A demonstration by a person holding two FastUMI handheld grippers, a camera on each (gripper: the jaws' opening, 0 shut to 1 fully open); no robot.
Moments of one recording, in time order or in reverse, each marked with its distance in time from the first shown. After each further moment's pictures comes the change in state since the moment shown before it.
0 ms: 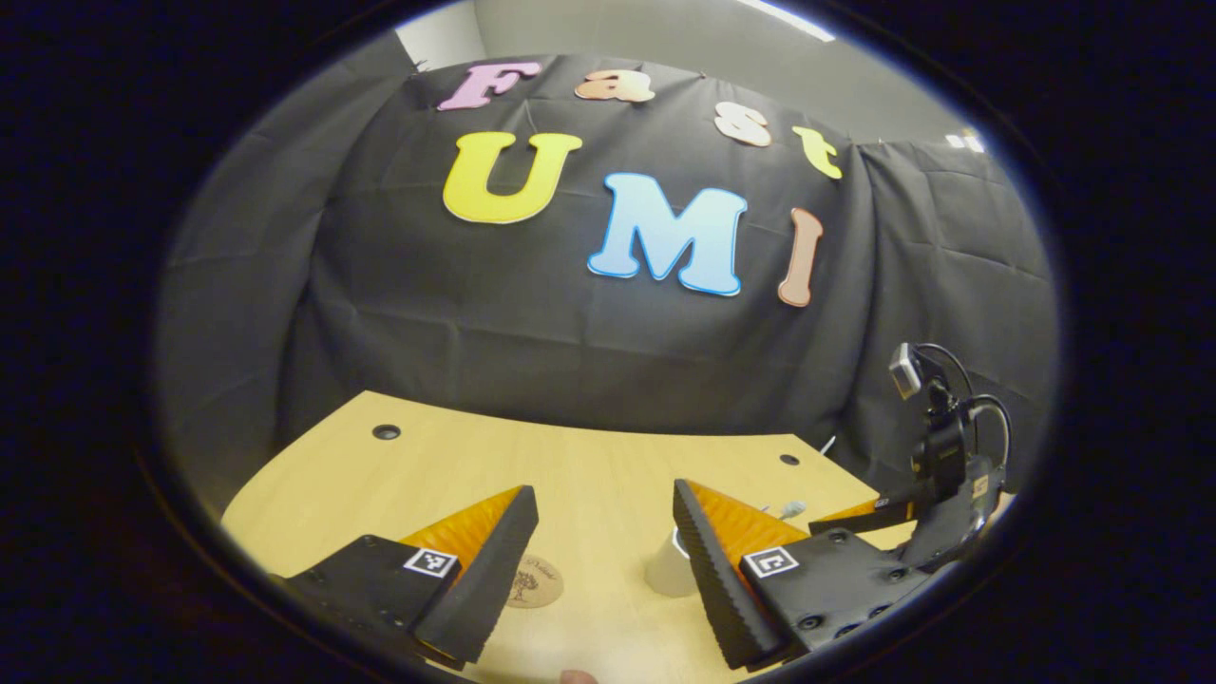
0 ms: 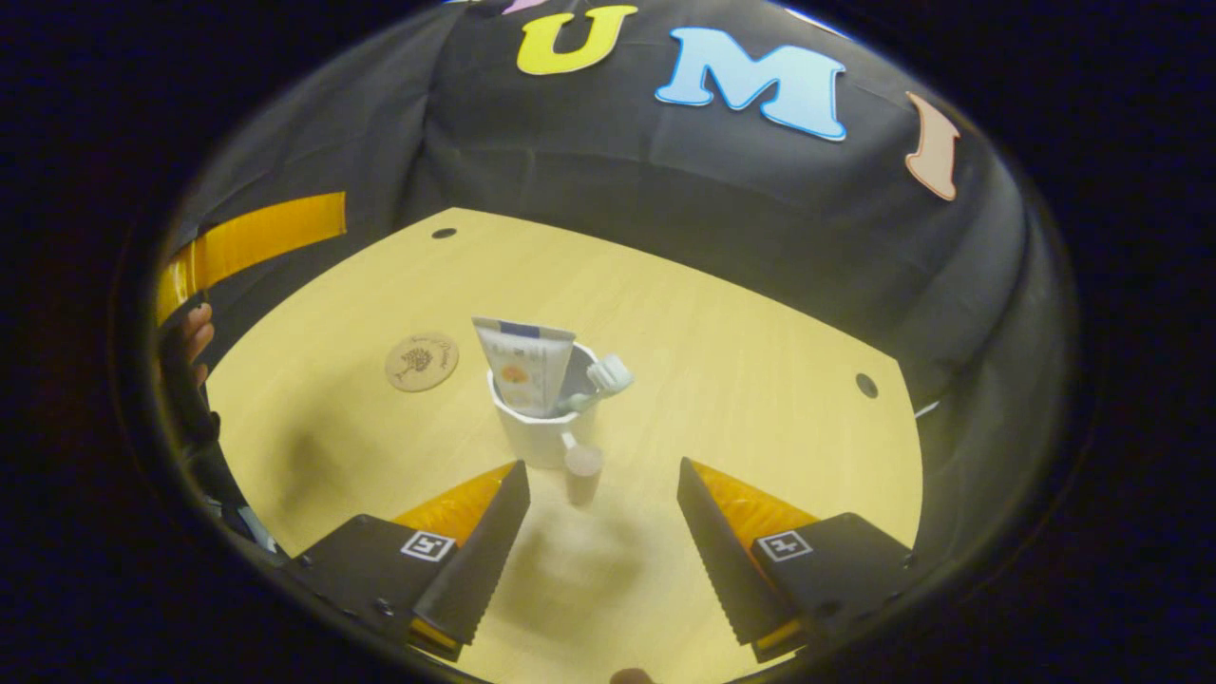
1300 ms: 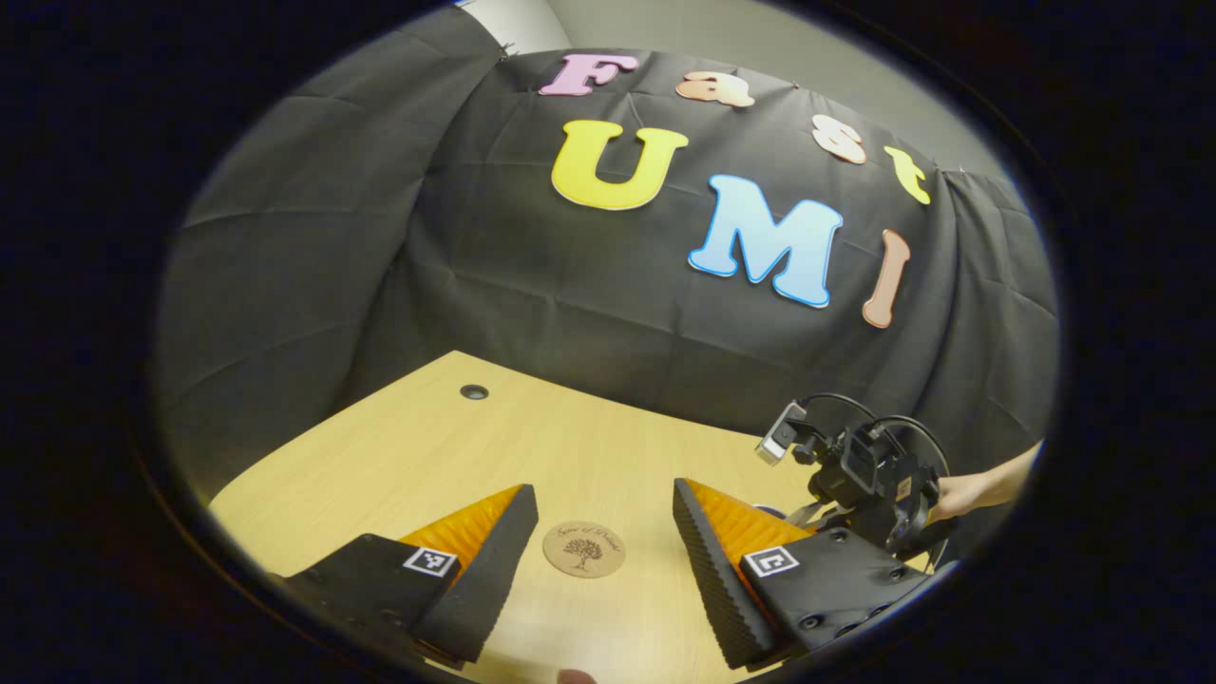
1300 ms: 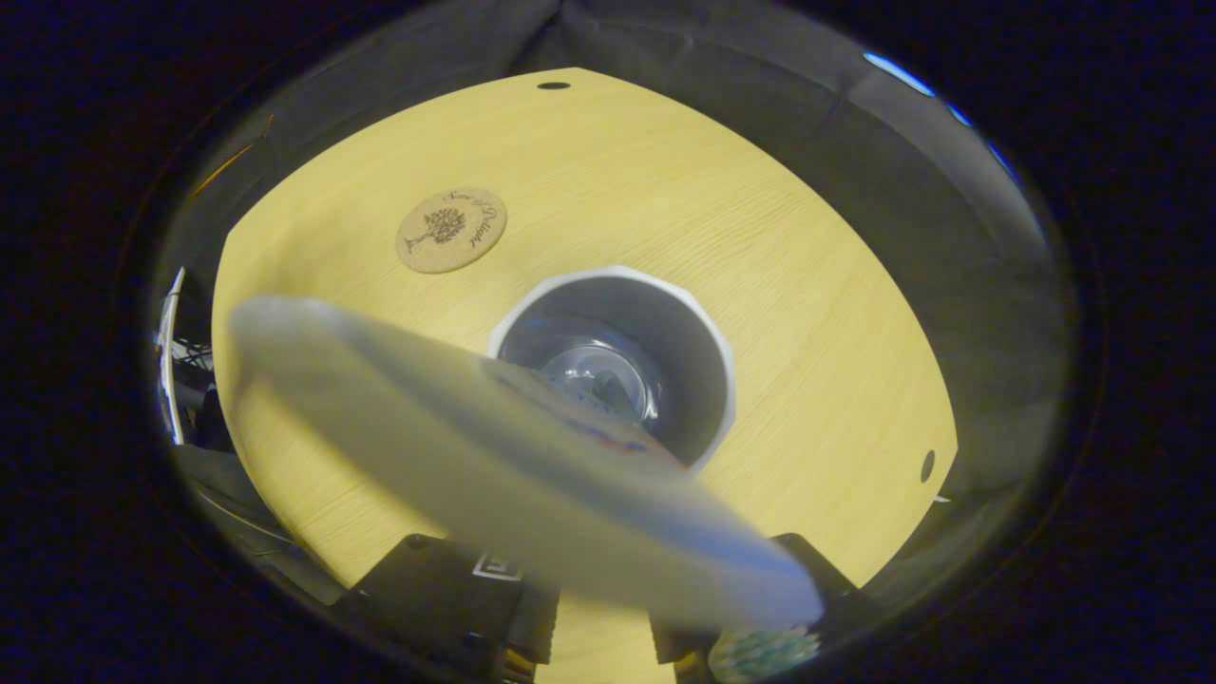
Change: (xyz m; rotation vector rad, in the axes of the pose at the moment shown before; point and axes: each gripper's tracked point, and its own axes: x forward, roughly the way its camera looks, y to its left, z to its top) left arm -0.041 0.073 -0.015 -0.151 0.014 0.217; right arm 0.080 0.022 -0.013 -0.380 0.453 0.212
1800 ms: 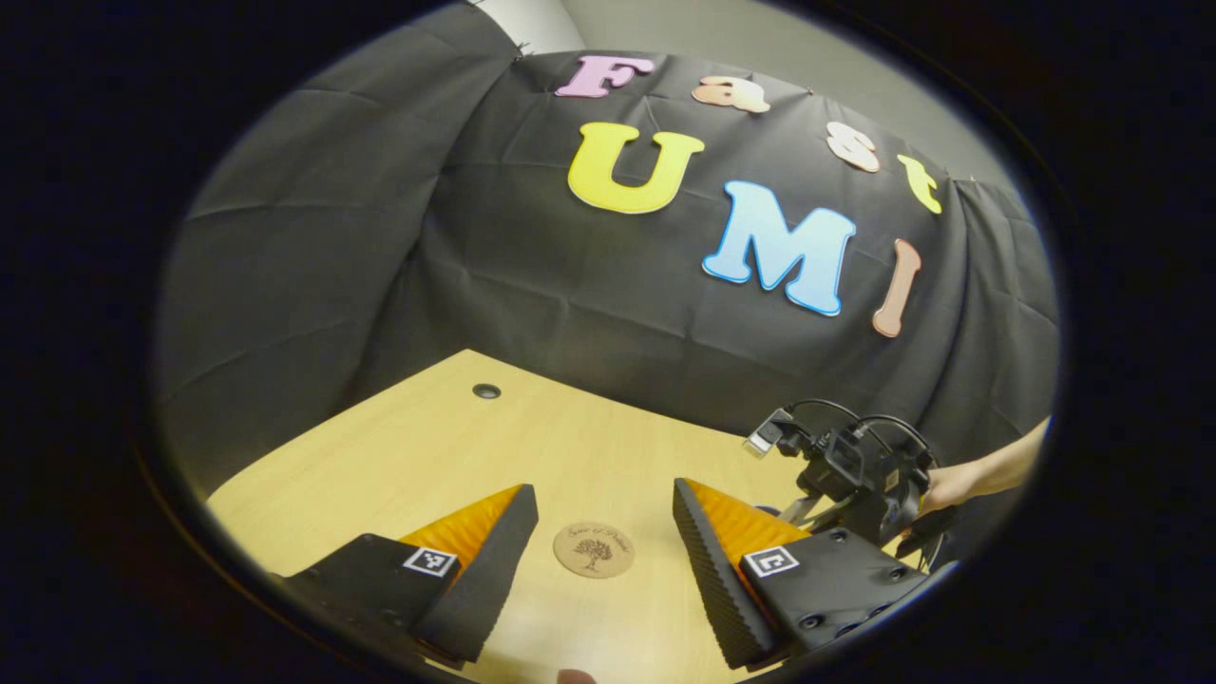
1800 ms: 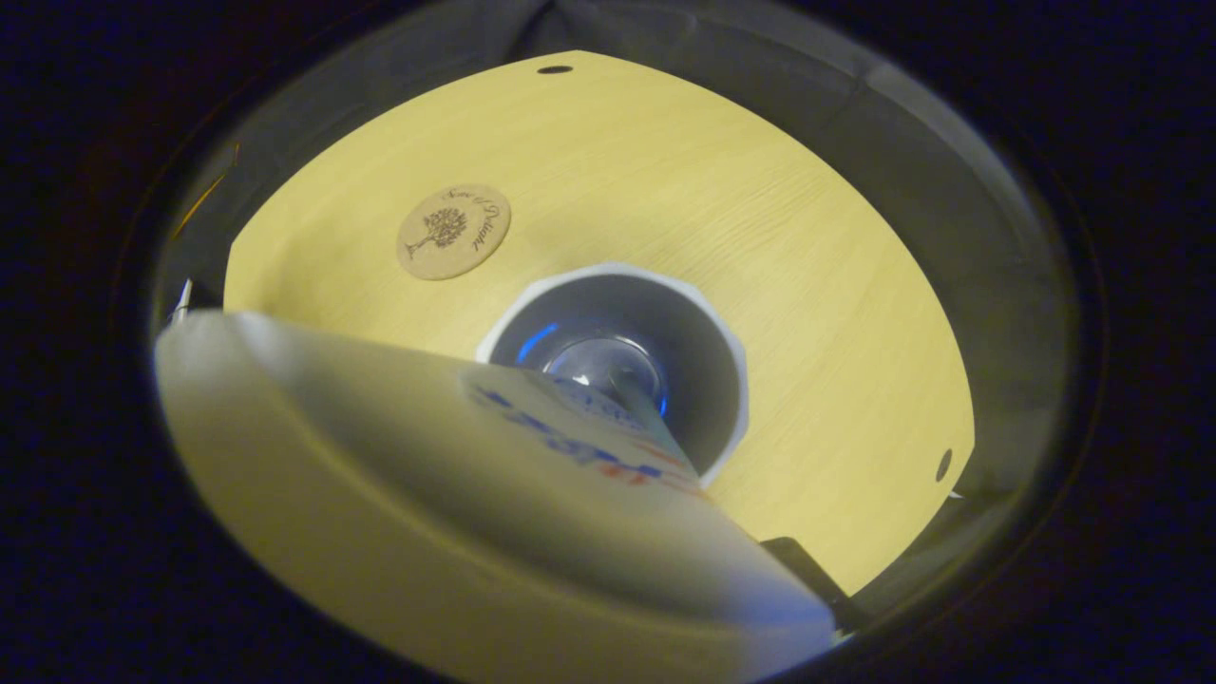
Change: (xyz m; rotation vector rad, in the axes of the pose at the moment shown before) left arm -0.001 0.009 0.003 -0.018 -0.013 0.013; right arm -0.004 0.002 0.010 0.025 0.060 0.053
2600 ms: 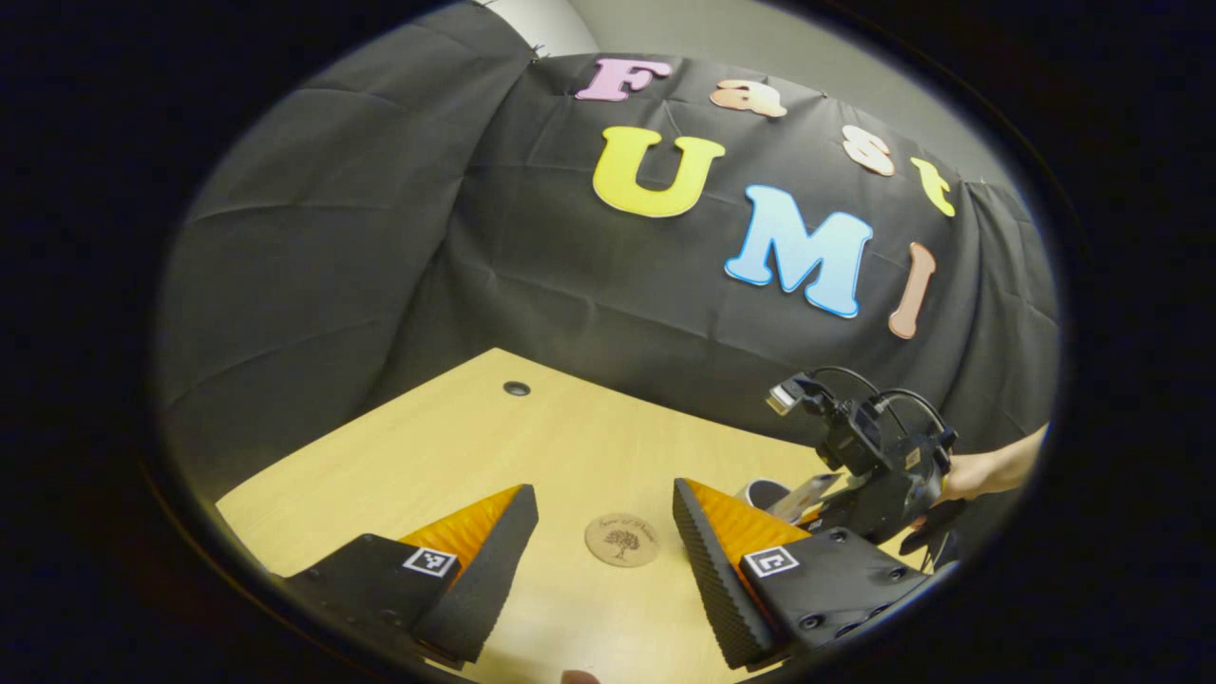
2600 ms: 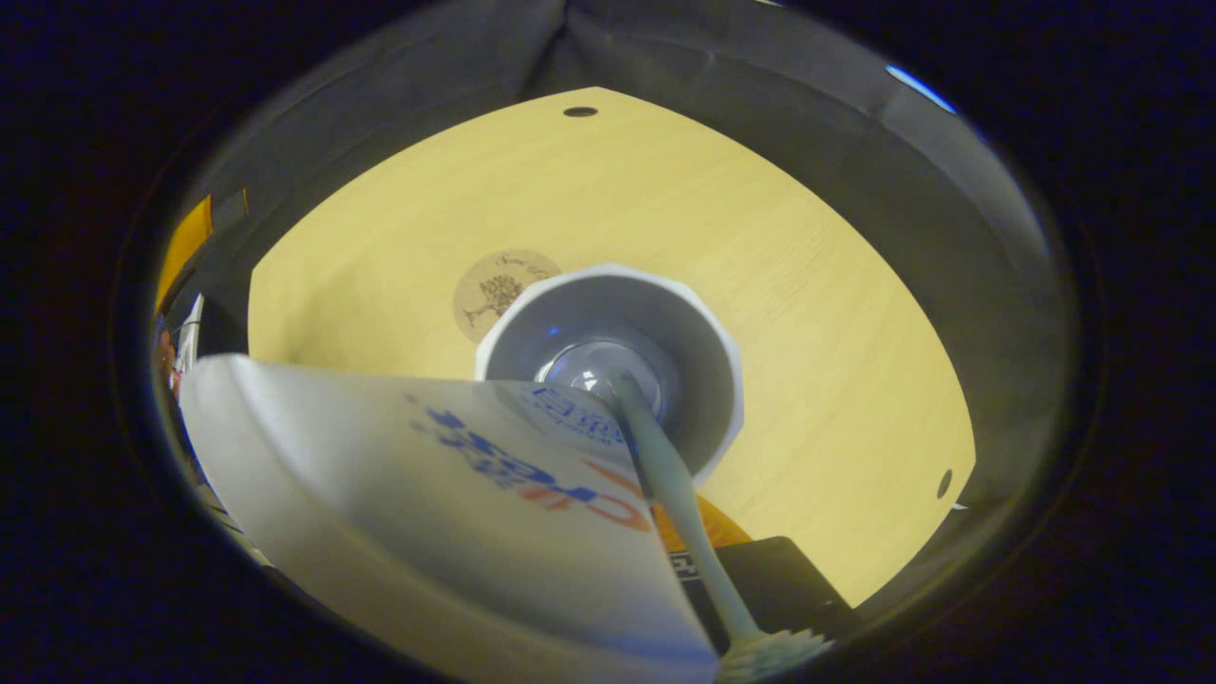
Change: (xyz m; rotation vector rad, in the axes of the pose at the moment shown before) left arm -0.033 0.037 -0.003 -0.012 0.001 0.077; right arm -0.025 0.048 0.052 -0.016 -0.133 0.033
